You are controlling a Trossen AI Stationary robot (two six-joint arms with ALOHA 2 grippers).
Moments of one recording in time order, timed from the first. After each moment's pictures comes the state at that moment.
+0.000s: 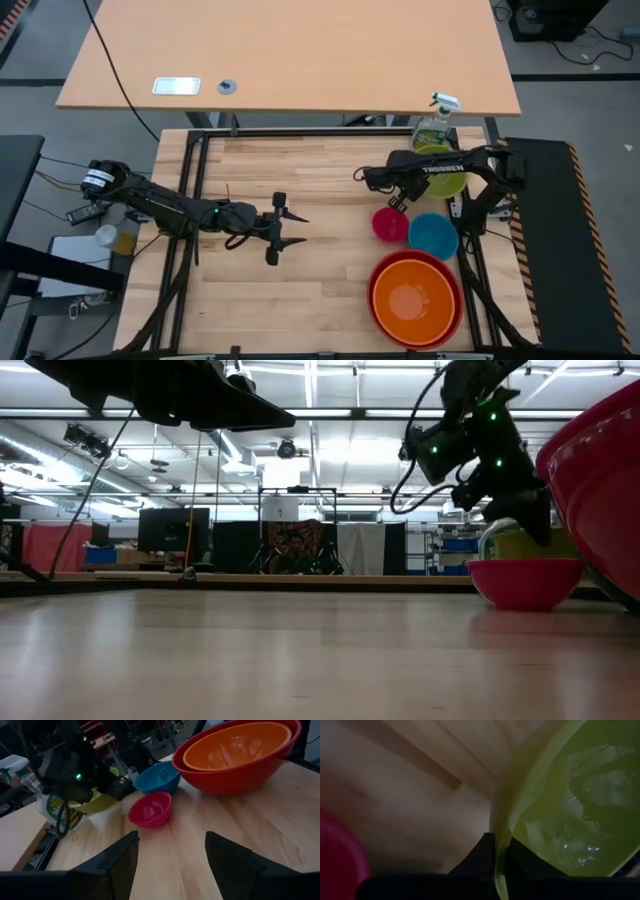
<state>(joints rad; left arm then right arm) -0.21 1.28 0.60 0.44 -0.20 0.36 -0.27 1.65 1.09 -1.46 0.28 0.66</state>
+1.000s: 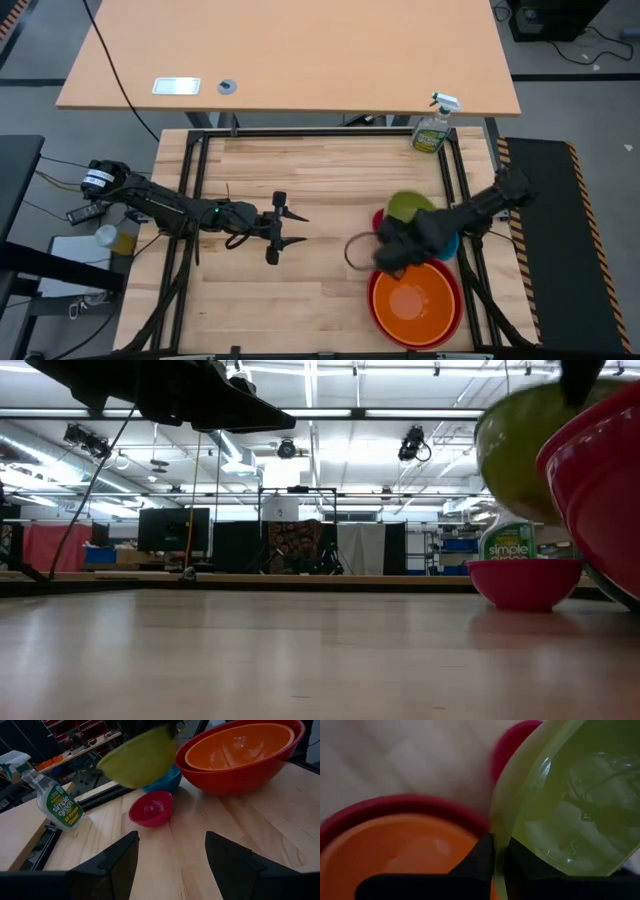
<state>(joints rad) -0.20 1.28 0.60 0.44 -0.20 0.34 0.47 1.65 1.60 -1.57 0.13 1.14</state>
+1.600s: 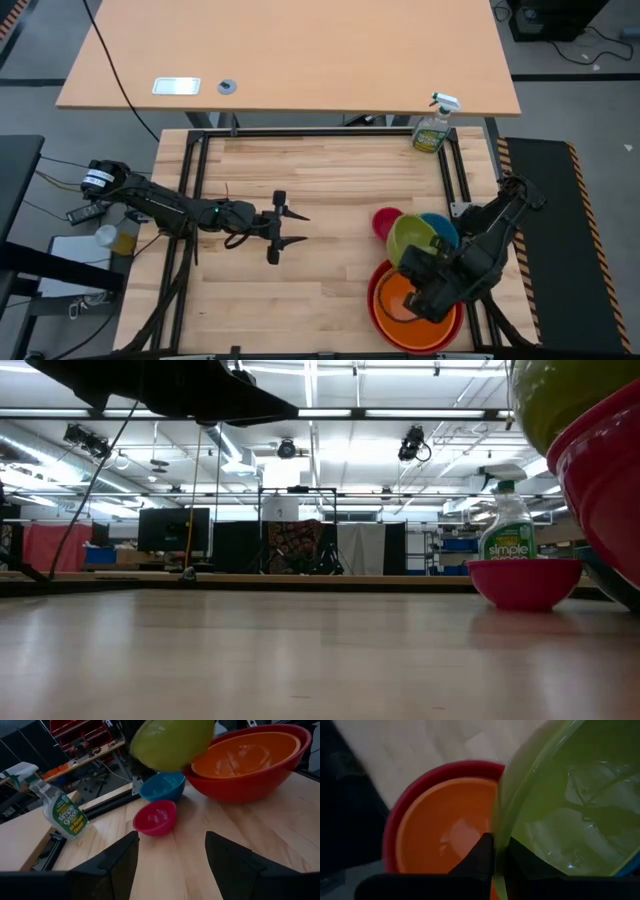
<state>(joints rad) -0.20 1.28 0.60 0.48 -0.20 0.36 0.77 1.65 1.76 -1.54 0.19 1.32</state>
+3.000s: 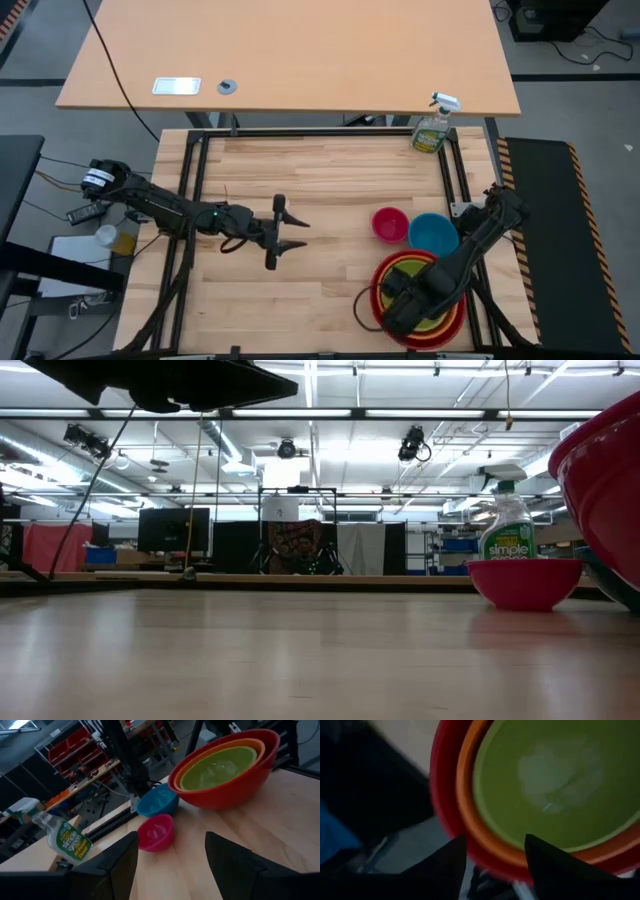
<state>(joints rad) -0.25 1.28 0.60 0.53 -0.20 0.50 0.70 1.81 1.76 -1.39 -0.20 1.53</state>
